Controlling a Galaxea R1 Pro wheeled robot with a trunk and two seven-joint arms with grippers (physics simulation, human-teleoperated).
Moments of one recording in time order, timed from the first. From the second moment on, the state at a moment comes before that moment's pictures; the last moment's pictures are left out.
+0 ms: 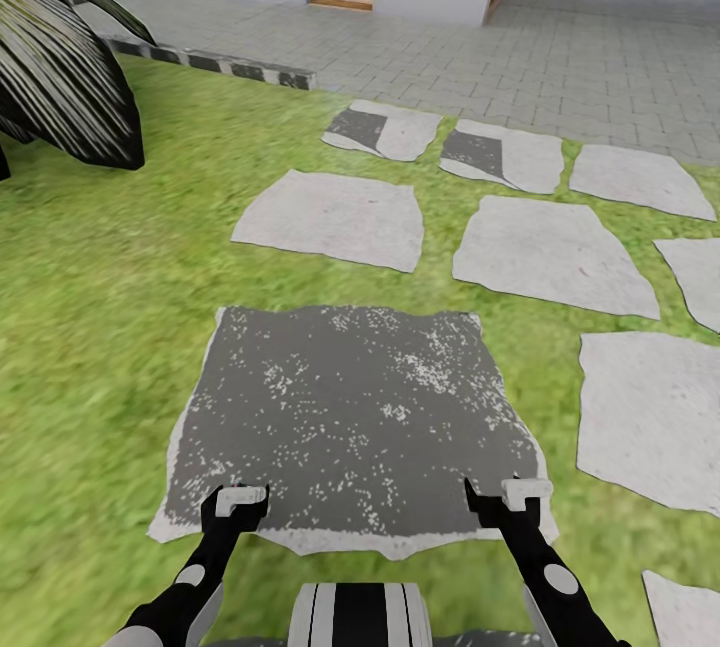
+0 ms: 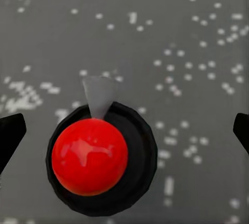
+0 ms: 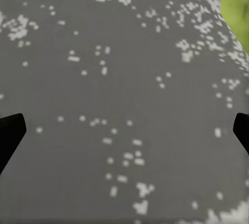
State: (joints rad) left arm -0.54 0.00 0.09 -0.29 -0.09 -0.48 0.01; right arm -0.25 -0.05 0.00 -0.98 0.00 -0.09 0.00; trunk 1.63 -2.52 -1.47
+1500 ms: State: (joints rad) left arm -0.54 0.00 0.09 -0.29 -0.09 -0.48 0.01; right arm -0.25 -0.05 0.00 -0.98 0.00 -0.09 0.00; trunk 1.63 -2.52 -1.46
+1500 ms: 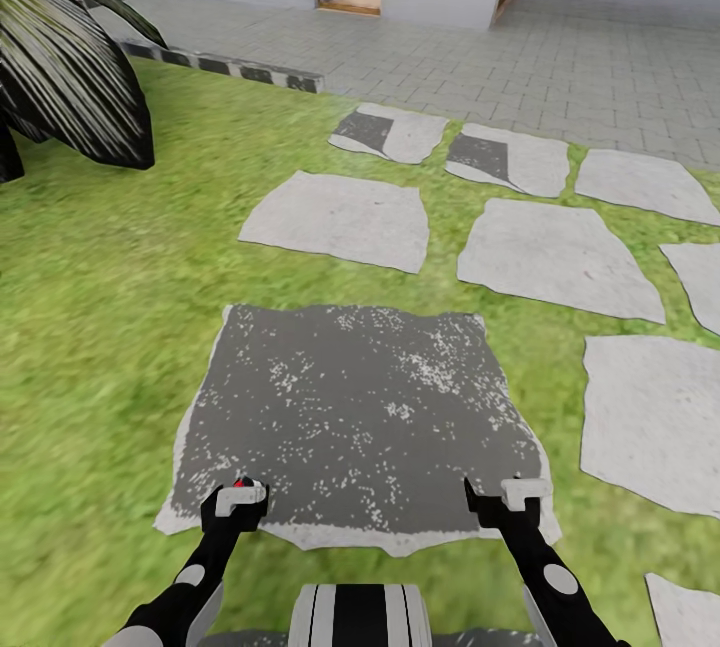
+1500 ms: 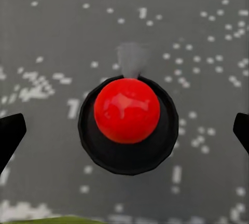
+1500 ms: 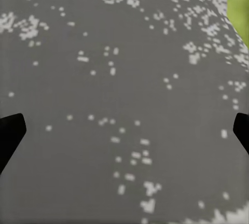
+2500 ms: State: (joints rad) left arm -0.54 -0.01 0.09 -0.29 -0.09 -0.48 0.01; right arm -0.25 -0.05 0.00 -0.98 0.00 -0.09 0.00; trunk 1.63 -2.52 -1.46
